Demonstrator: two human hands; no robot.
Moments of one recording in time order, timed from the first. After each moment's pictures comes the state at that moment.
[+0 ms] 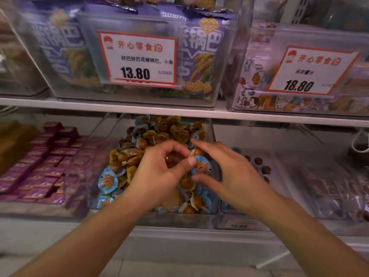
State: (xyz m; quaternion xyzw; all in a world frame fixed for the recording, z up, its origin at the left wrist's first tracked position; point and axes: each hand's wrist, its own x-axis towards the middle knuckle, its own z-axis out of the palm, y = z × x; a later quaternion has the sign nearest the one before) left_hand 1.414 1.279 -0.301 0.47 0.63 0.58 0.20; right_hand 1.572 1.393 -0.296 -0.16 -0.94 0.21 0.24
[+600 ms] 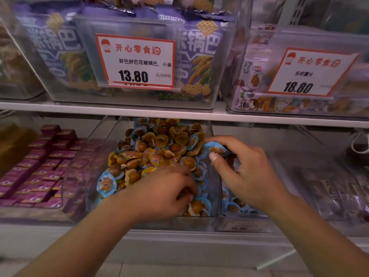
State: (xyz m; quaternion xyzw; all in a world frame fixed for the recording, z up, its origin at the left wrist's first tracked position) left_hand 1.400 1.282 -0.311 0.74 0.65 0.13 0.09; right_hand 1.582 1.398 -0.284 -0.18 -0.88 0.26 0.36
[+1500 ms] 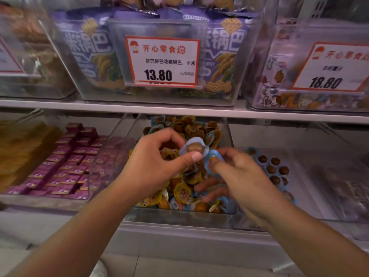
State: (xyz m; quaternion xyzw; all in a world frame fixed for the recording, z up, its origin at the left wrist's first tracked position) left_hand 1.375 1.256 -0.284 0.55 0.67 0.50 0.05; right_hand 1.548 1.351 -0.284 -0.32 -0.61 0.69 0.22
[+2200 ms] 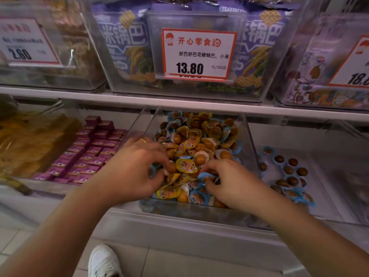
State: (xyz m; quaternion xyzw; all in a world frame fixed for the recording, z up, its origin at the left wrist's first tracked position) left_hand 1.323 1.199 -0.287 0.65 0.74 0.18 -0.01; right_hand 1.513 1.354 -0.307 -0.25 -0.94 0.24 0.06
